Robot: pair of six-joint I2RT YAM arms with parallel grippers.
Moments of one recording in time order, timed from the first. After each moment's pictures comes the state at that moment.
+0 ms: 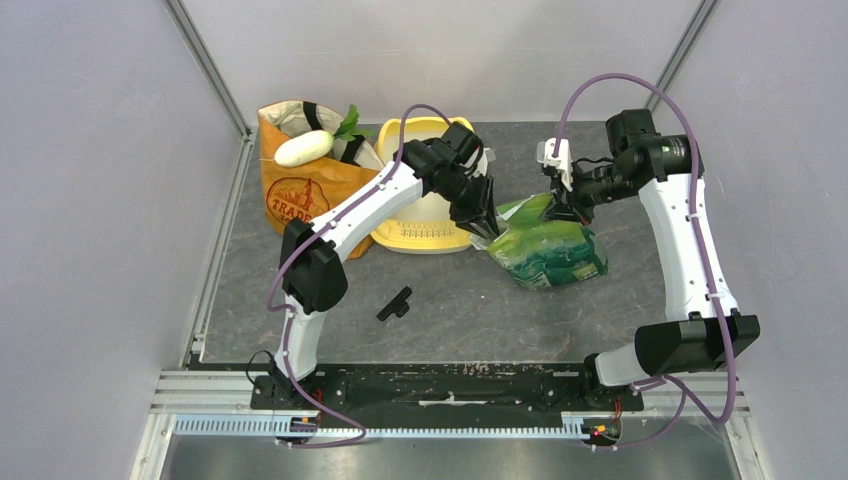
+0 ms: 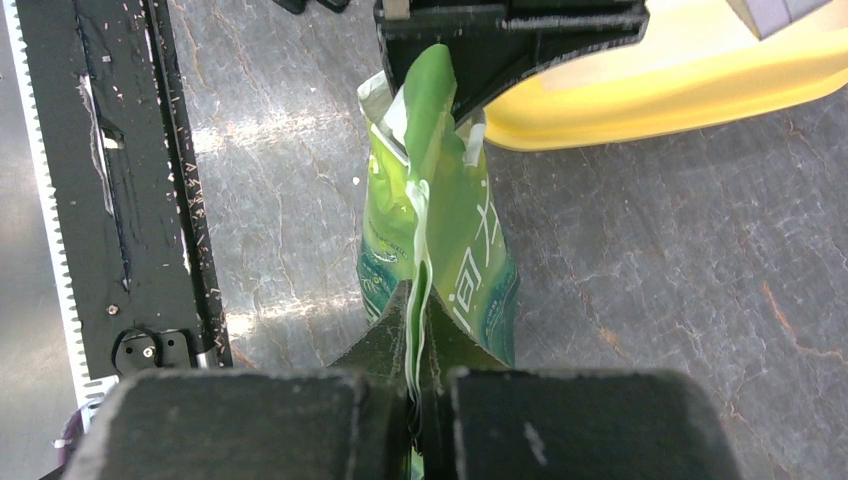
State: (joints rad) left arm -0.76 2.08 2.05 -0.99 0.49 -0.63; right arm 0.07 1.46 1.73 -1.49 -0.84 -1.19
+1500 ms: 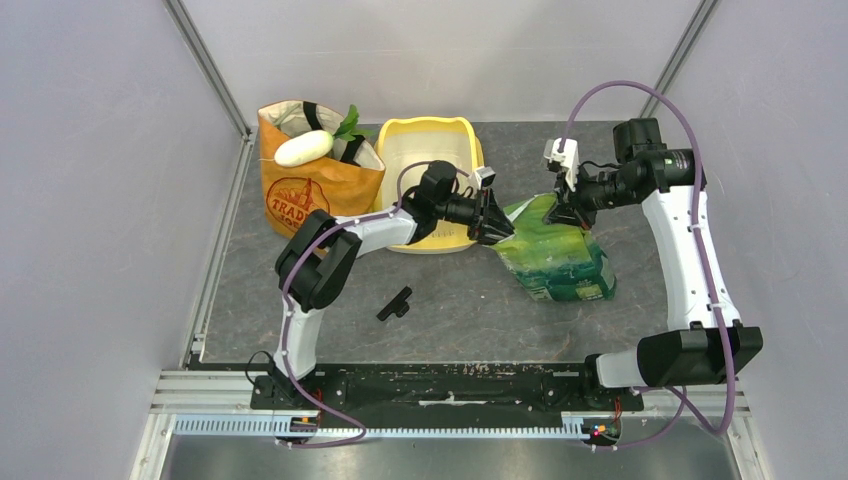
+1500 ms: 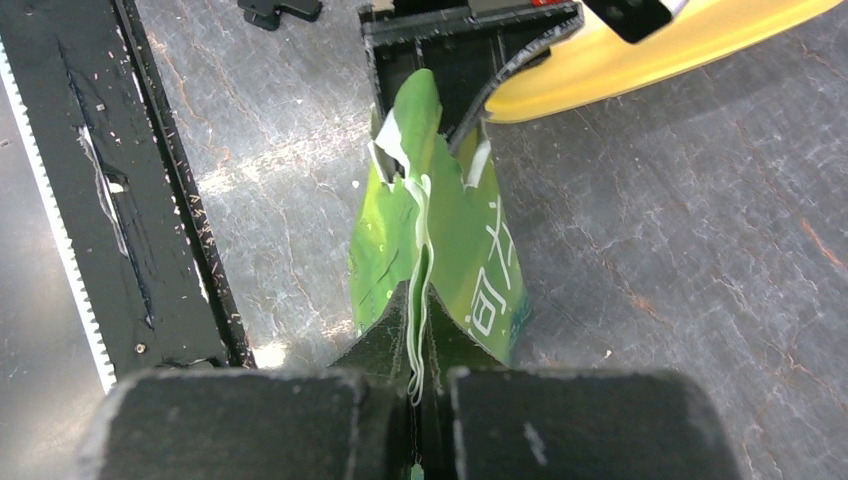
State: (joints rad) left arm -0.70 2.04 1.35 0.44 1.00 -1.37; right arm 0.02 1.39 1.62 -1.37 -0.84 -1.02
